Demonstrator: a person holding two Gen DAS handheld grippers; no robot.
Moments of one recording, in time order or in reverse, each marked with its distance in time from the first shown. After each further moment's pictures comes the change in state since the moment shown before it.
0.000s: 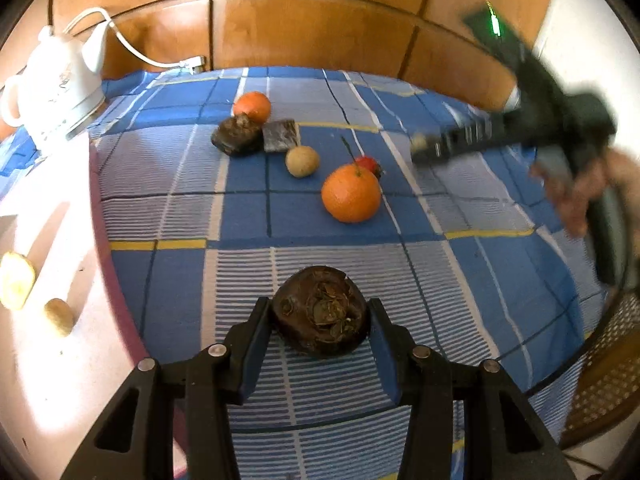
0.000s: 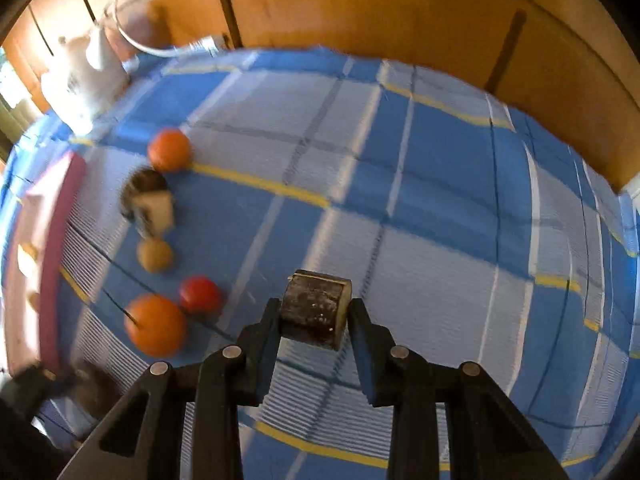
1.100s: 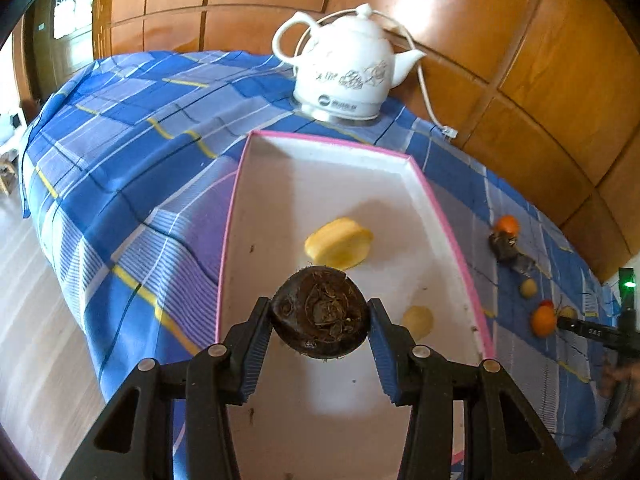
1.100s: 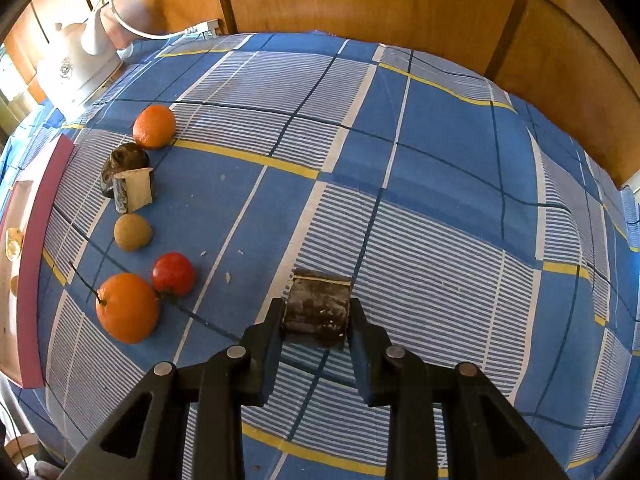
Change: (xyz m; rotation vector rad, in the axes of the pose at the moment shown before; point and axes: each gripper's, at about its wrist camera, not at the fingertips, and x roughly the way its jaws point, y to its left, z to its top) left arm -0.098 0.189 -0.052 -0.546 -0.145 0.317; right arm 0.014 -0.008 -0.004 -0.022 -0.001 -0.021
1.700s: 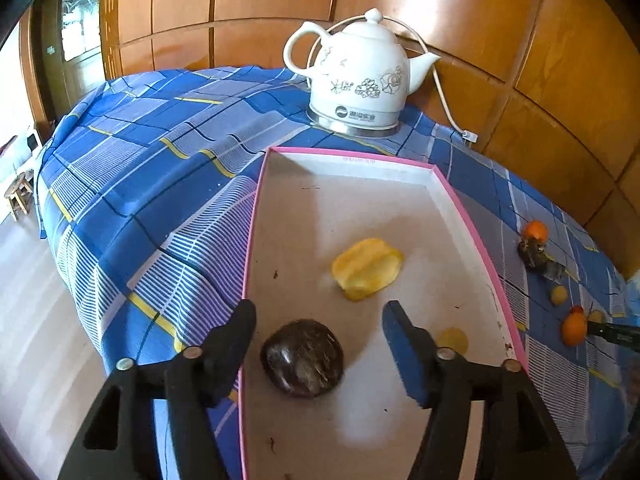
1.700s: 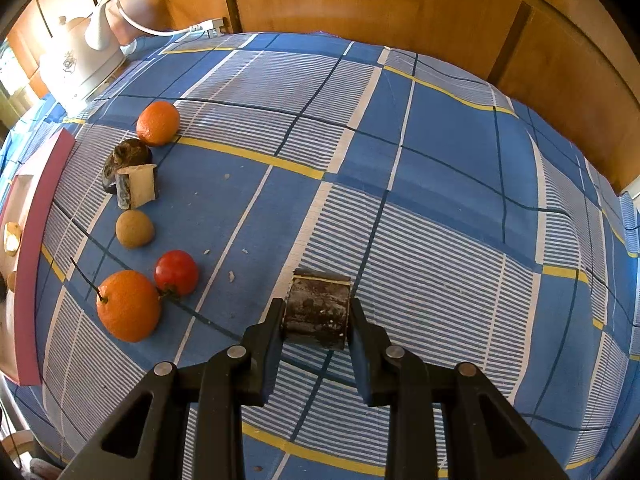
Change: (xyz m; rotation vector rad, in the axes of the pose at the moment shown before) left arm 0.006 0.000 0.005 0.043 -0.059 0.087; right arm 0.001 0.007 -0.002 -0.019 -0.005 -0.006
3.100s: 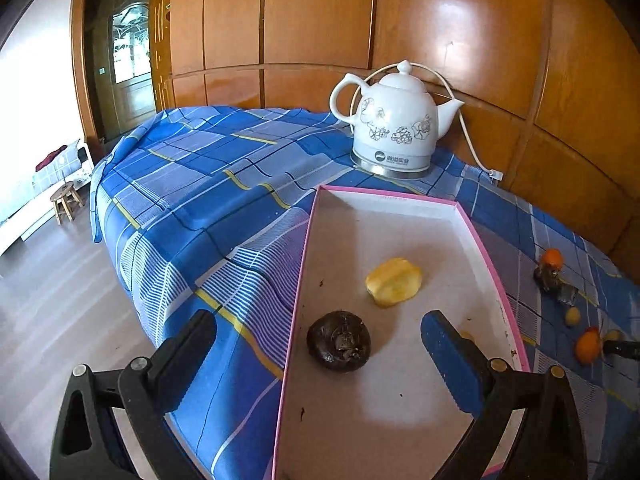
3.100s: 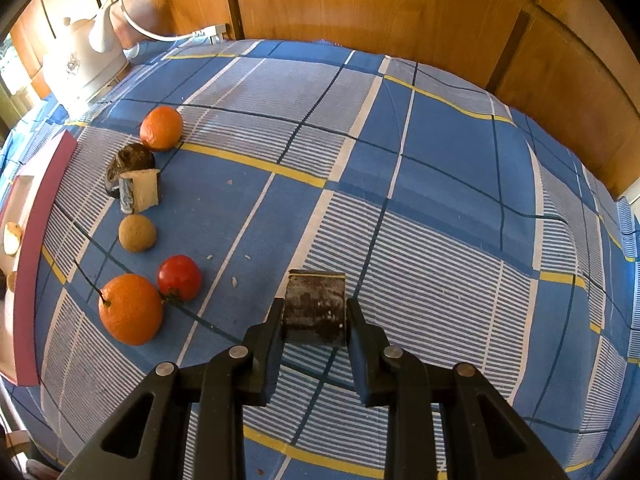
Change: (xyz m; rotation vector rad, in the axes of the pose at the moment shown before) left arm -0.045 0.000 -0.019 -0.048 -0.166 0.167; right arm -0.006 -0.002 -0.002 -0.017 -0.034 -0.002
